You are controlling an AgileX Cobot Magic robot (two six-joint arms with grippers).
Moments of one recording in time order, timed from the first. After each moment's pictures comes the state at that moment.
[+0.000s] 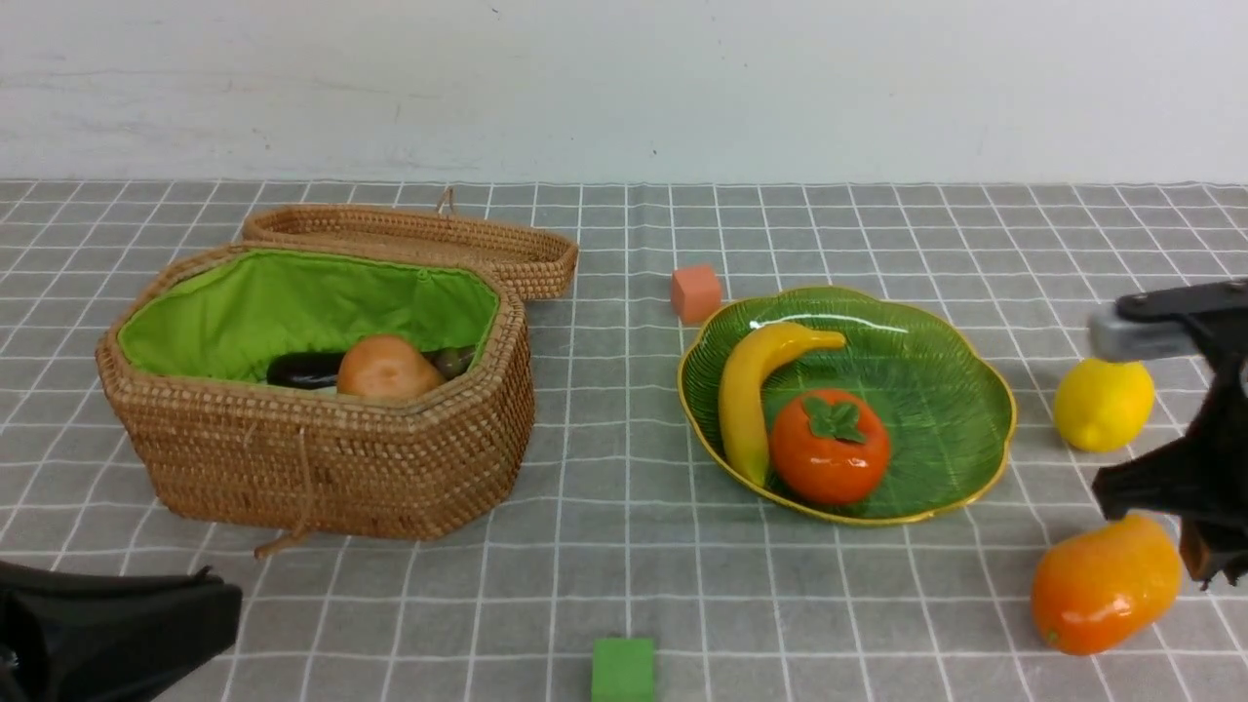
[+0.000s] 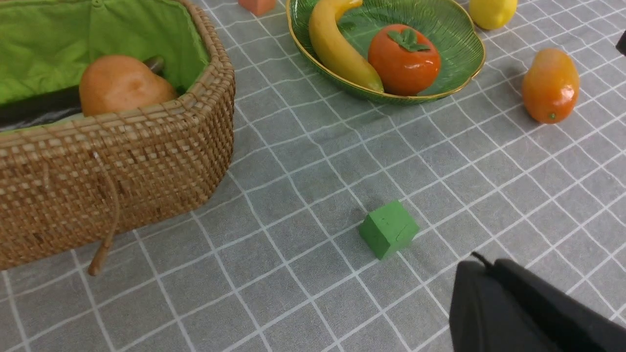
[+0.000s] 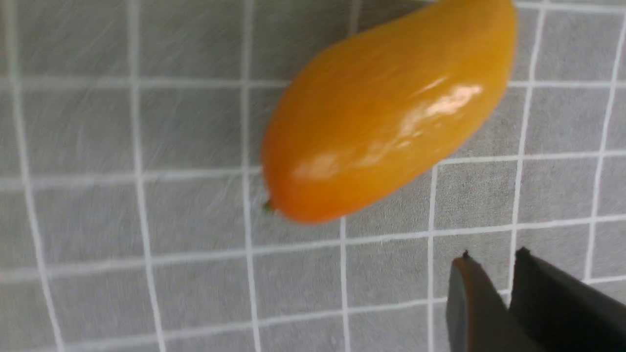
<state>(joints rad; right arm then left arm) 0.12 1.48 -1.06 -0.09 1.06 0.28 -0.77 0.56 -0.67 0.14 0.67 -0.34</state>
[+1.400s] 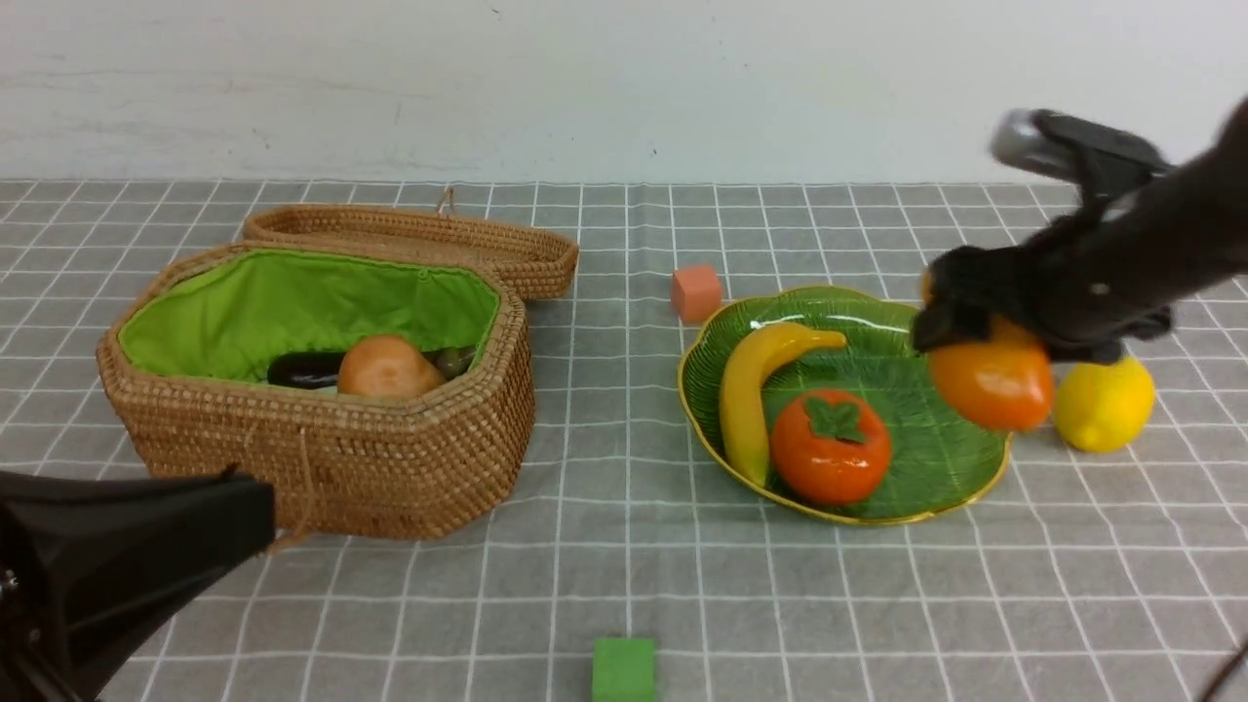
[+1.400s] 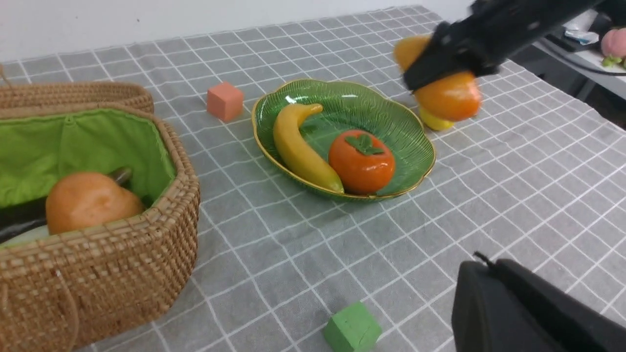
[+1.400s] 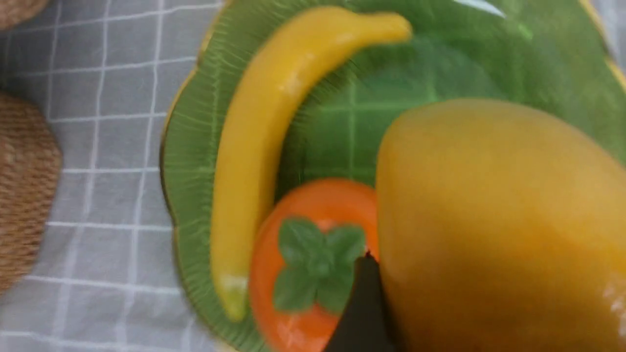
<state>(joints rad) 0.15 1.76 -1.35 0.32 0.63 -0.07 -0.77 0.56 -0.67 0.13 0.46 -0.34</state>
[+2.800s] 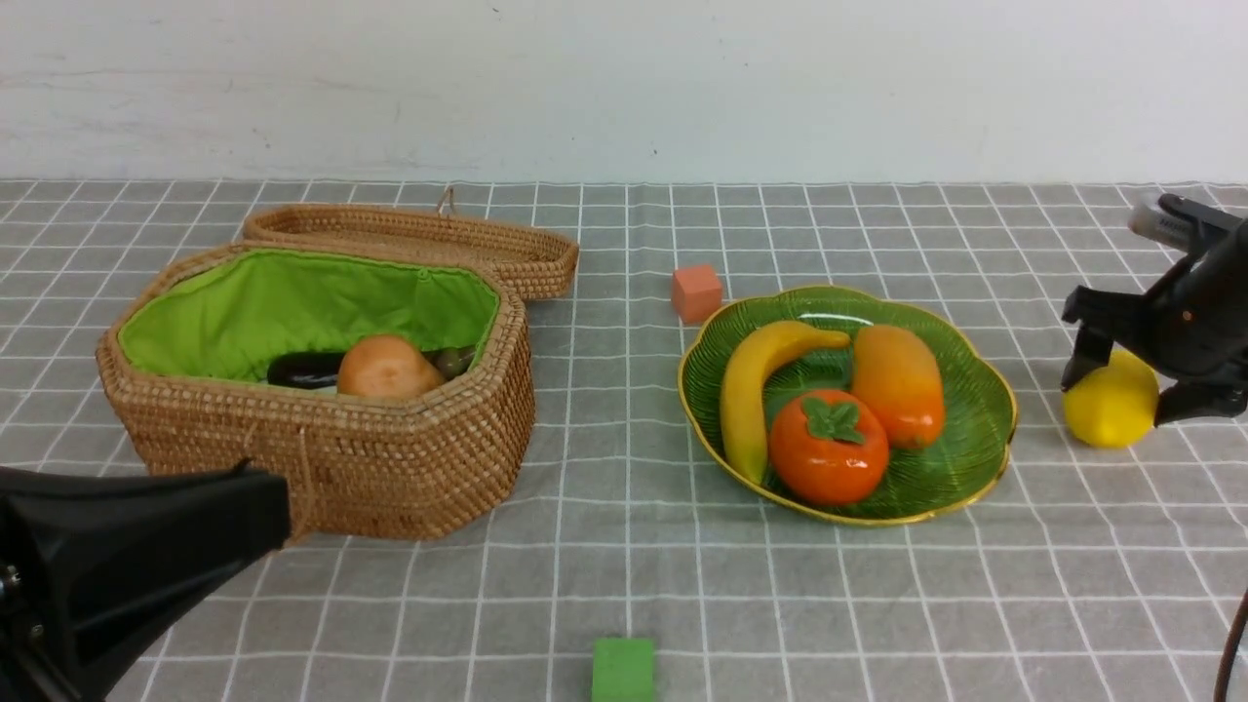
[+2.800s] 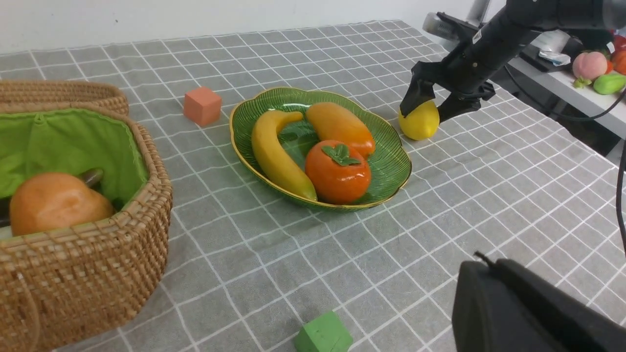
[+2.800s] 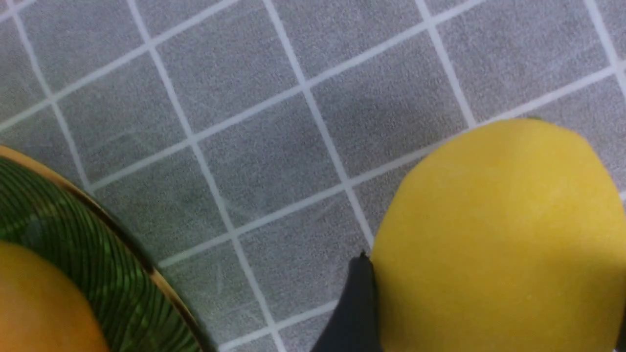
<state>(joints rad) -0.15 2.06 -1.56 0.17 0.72 0.21 -0.77 0.56 -0.67 0.07 0.44 -0.34</state>
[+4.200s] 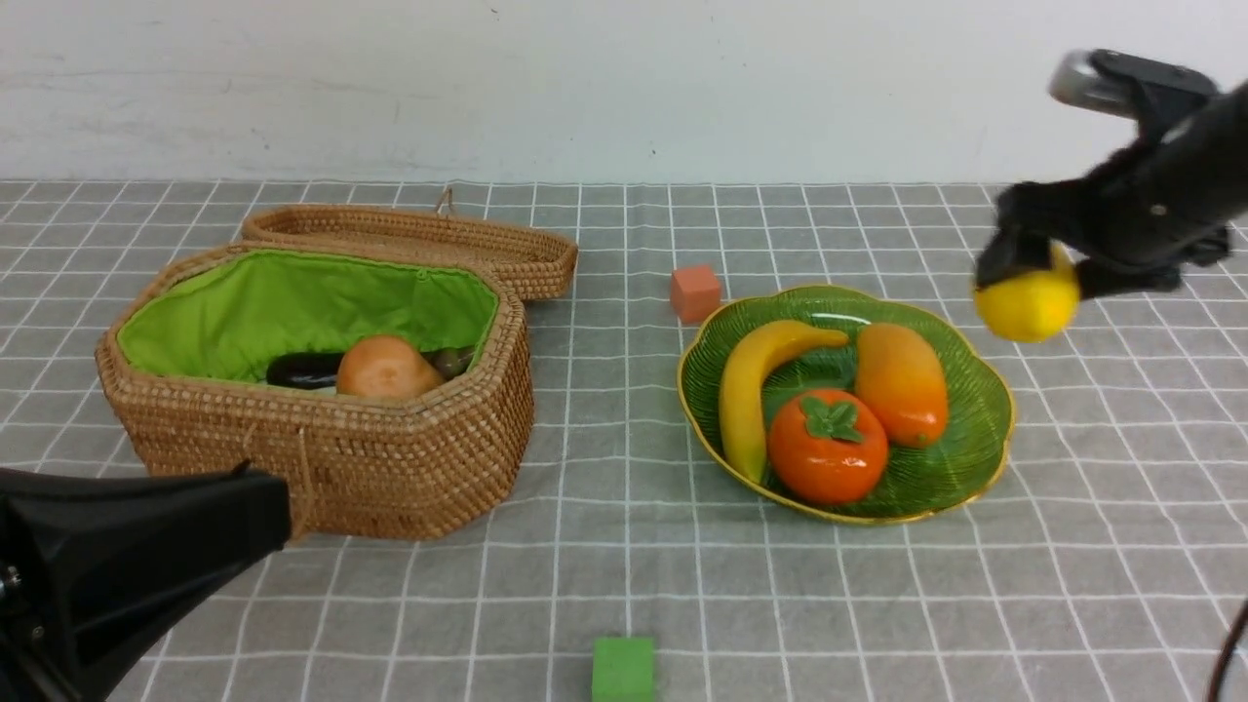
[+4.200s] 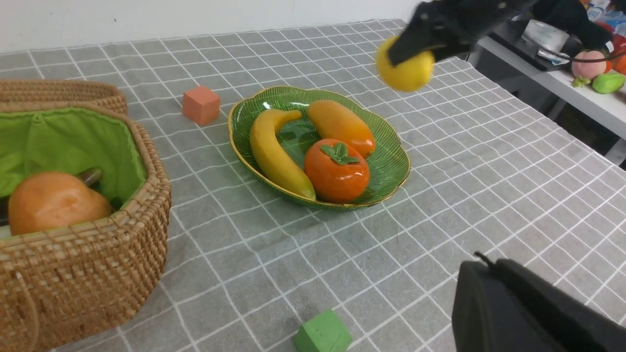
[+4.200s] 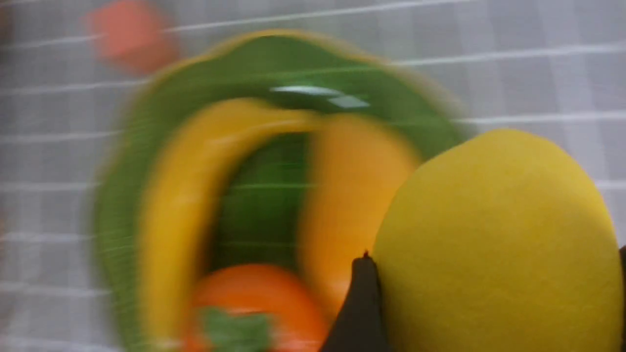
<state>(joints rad) 0.08 1.85 -1.58 0.36 0.78 -0.12 -0.77 0.56 -0.67 0.07 0.44 -0.34</state>
